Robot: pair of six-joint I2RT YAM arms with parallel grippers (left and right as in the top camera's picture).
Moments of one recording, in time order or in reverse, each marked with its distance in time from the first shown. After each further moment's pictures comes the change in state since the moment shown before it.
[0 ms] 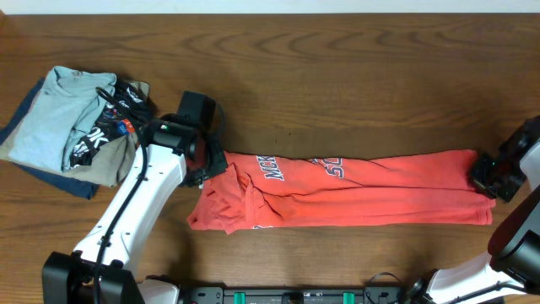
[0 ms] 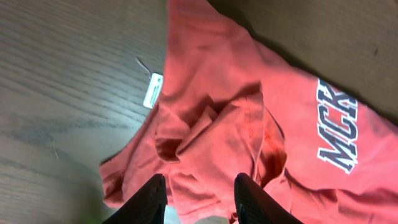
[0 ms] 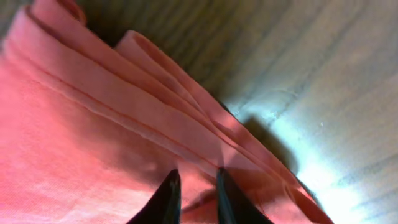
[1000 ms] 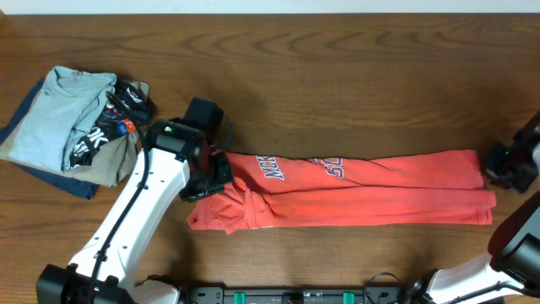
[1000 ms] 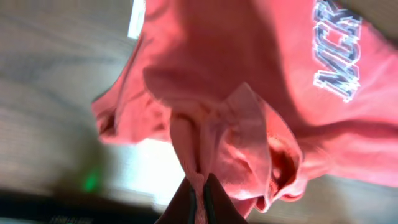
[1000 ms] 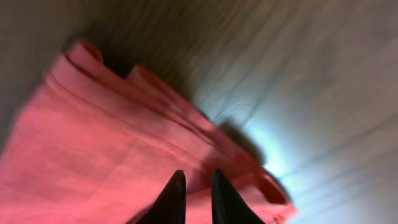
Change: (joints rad) left arm -0.061 -0.035 0.048 -0.171 0.084 -0.012; right arm -0.001 0.000 0.102 -0.096 0.051 0.020
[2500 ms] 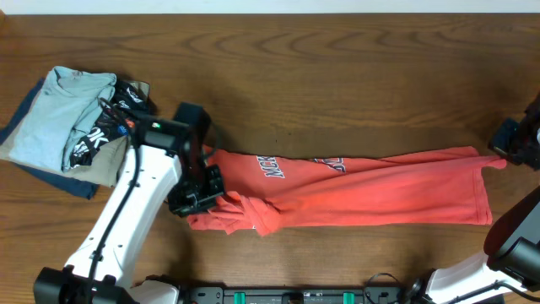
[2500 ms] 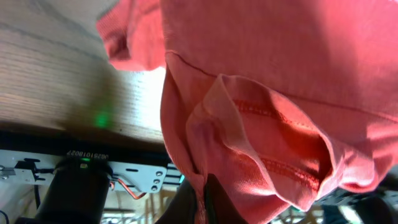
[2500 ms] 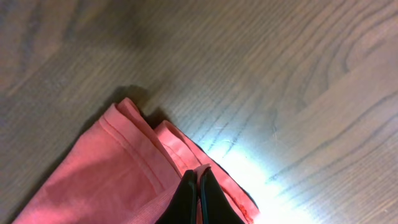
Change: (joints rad) left arm 0.040 0.000 0.010 -0.249 0.114 0.090; right arm 0.064 0.000 0.220 -0.099 0.125 -0.005
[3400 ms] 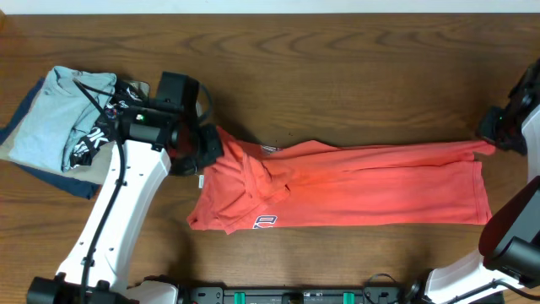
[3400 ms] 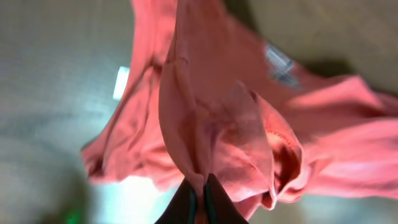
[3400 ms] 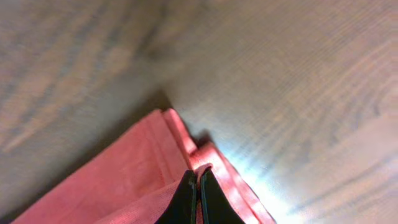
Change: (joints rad) left arm 0.073 0.000 0.109 0.266 -0.045 -0.001; right arm 0.080 0.000 0.004 0.068 -0.010 -0.027
